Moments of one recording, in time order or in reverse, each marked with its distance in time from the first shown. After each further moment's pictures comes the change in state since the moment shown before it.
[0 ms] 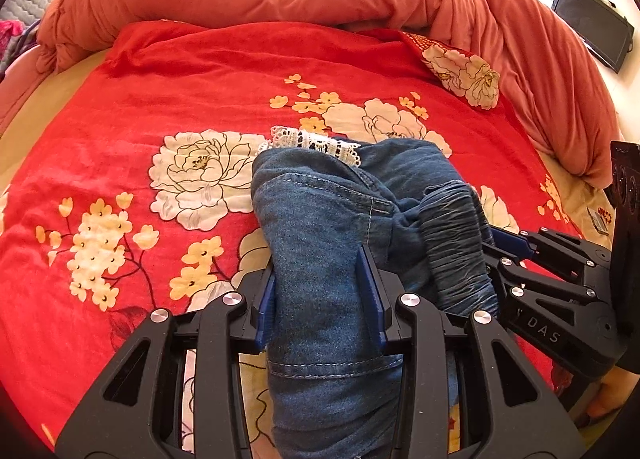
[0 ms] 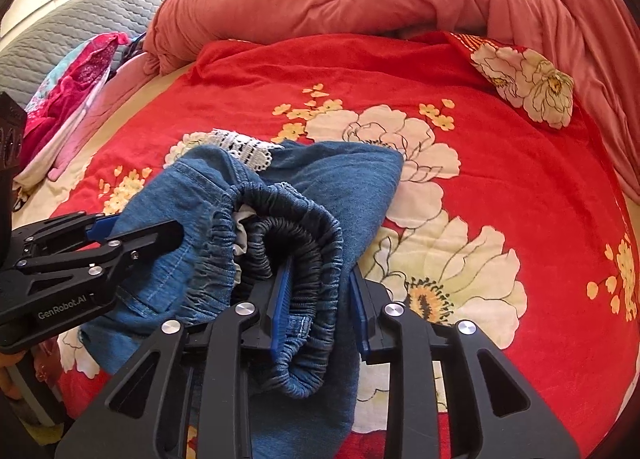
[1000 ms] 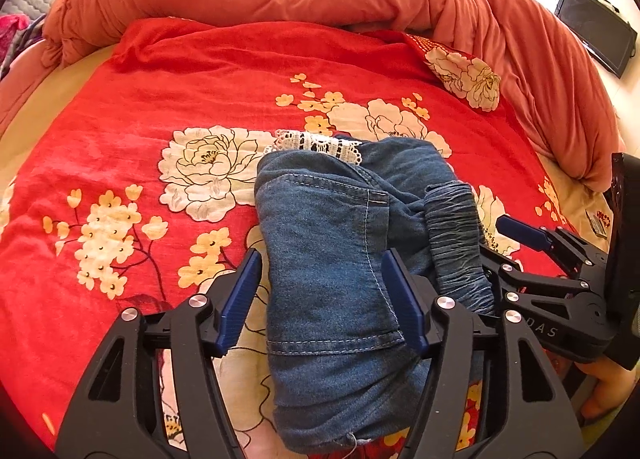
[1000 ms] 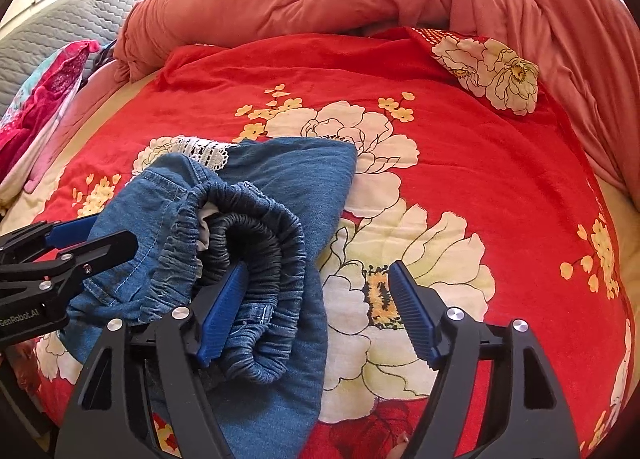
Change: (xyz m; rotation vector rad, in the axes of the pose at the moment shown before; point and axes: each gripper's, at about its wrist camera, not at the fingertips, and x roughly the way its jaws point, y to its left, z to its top) left arm -0.011 0.001 -0.004 -0.018 0.000 0.006; right arm -0.008 -0.010 -0.006 0.054 -0.006 -0.105
